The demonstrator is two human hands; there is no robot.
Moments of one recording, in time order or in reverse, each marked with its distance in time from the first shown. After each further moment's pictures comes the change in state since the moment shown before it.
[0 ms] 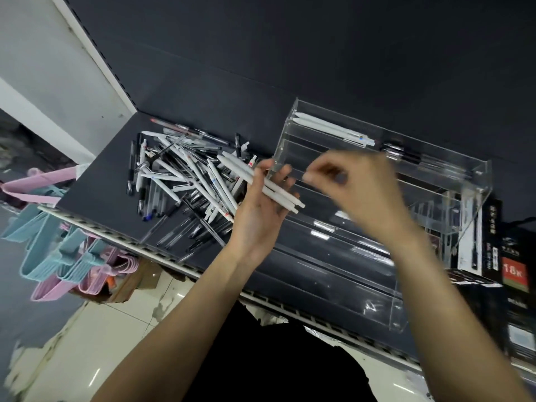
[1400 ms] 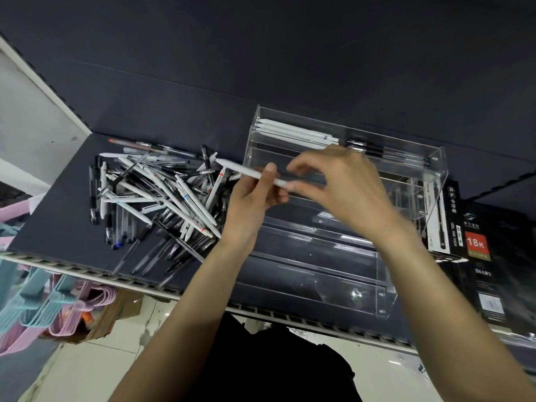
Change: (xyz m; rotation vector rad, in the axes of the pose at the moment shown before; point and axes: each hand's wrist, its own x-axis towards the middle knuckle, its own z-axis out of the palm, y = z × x) left_hand 0.024 0.003 0.025 0.445 0.033 0.092; right_hand 0.000 0.006 -0.012 -0.177 0.001 -0.047
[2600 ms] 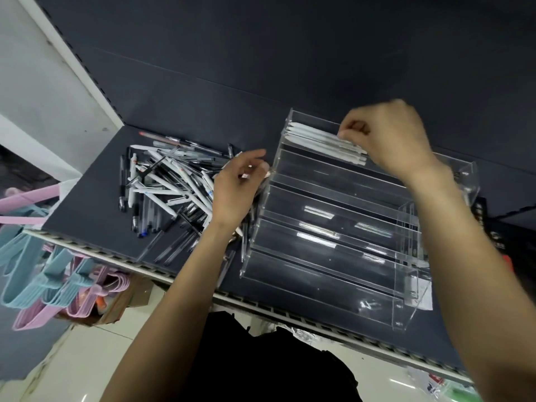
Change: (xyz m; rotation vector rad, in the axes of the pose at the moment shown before) left_hand 0.035 -0.007 -0.069 0.536 0.171 0.334; right_hand 0.064 0.032 -0.019 -0.259 -0.034 0.131
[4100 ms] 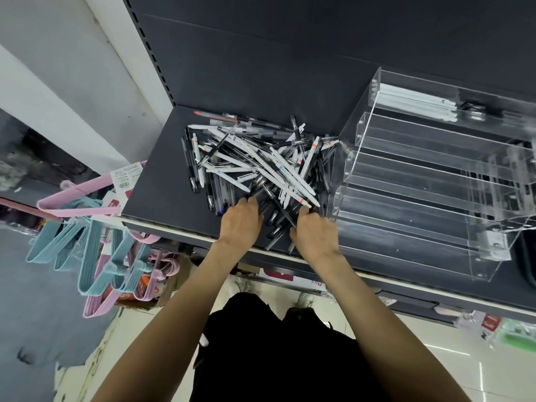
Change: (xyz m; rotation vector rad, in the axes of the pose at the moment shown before) left_hand -0.041 -0.108 -0.139 1.101 -0.516 -0.067; right_hand -0.101 -0.226 0.200 -0.112 -0.429 0.332
